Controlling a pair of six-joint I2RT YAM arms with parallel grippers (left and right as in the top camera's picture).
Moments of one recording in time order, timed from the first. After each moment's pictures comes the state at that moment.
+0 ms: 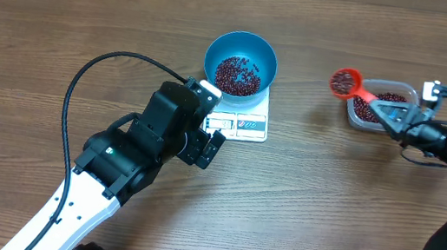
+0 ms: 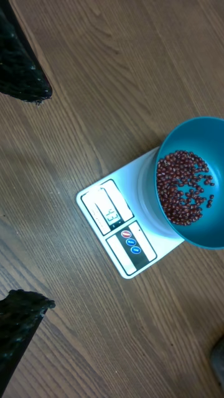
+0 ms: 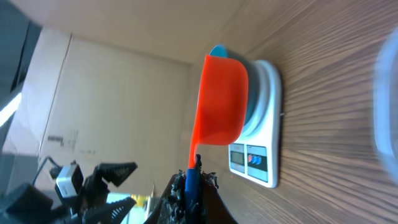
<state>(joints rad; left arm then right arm) -0.55 1.17 1.07 -0.74 -0.08 -0.02 -0.45 1.78 1.13 -0.64 -1.39 -0.01</state>
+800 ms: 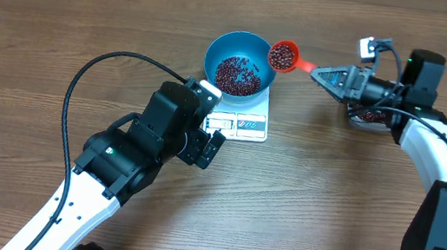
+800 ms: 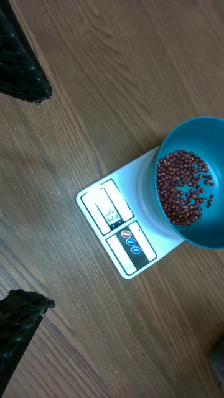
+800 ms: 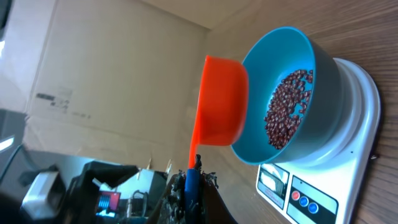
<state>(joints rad) -0.55 1.17 1.07 -0.74 -0.08 -0.02 -0.09 1.78 1.12 0.03 -1.26 0.57</state>
